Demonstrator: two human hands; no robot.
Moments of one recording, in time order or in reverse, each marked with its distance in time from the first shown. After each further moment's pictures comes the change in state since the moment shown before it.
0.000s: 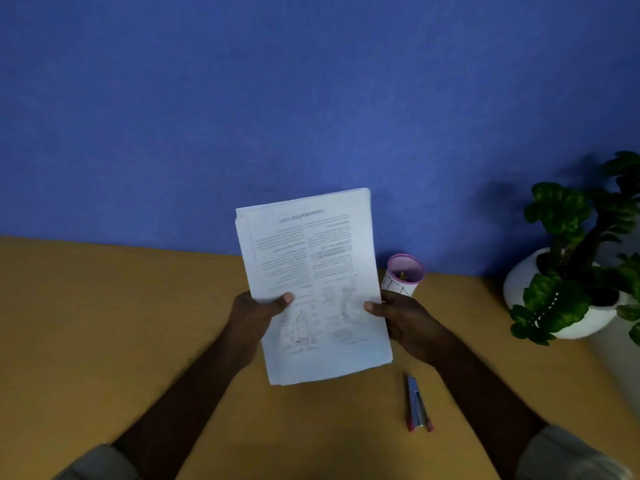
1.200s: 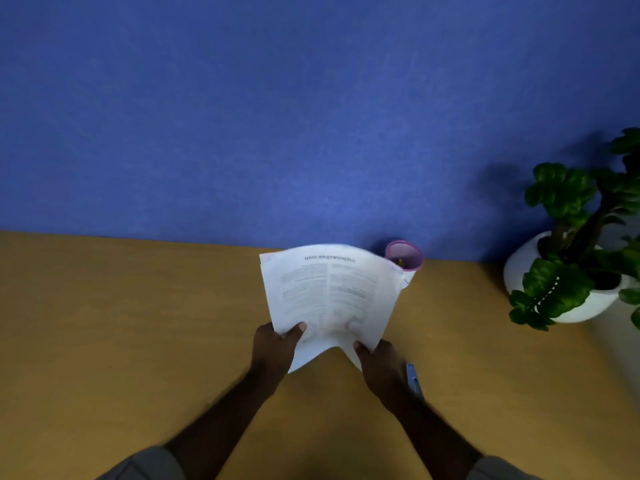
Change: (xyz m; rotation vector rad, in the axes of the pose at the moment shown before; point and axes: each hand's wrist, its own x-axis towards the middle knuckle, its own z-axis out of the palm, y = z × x) left_hand -0.006 -0.096 0.017 0.216 0.138 0.020; right_hand -0.009 0.114 0.036 -0.504 0.555 0.056
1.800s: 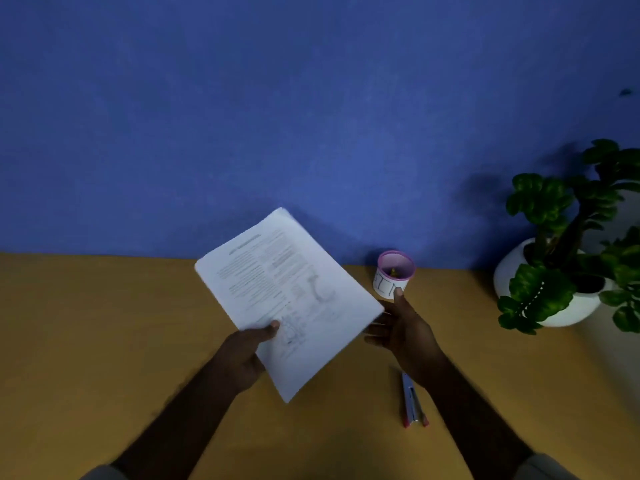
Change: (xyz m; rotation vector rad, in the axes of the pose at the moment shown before) left_hand 0.025 0.027 -0.041 -0.567 -0.330 -0.367; right_hand 0.018 -0.062 -0.070 0.681 -0.261 0.060
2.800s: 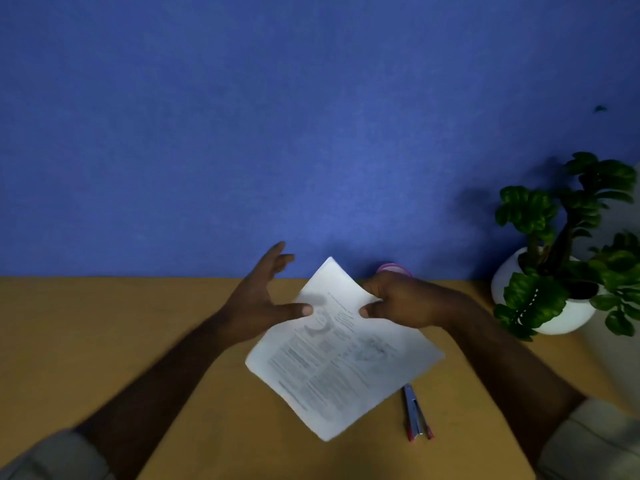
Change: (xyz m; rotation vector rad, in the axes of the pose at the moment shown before) left_hand -0.027 0.091 0.074 1.138 -0.171 0.512; right_hand -0.027 -0.119 0.038 -1.286 -0.390 -0.285
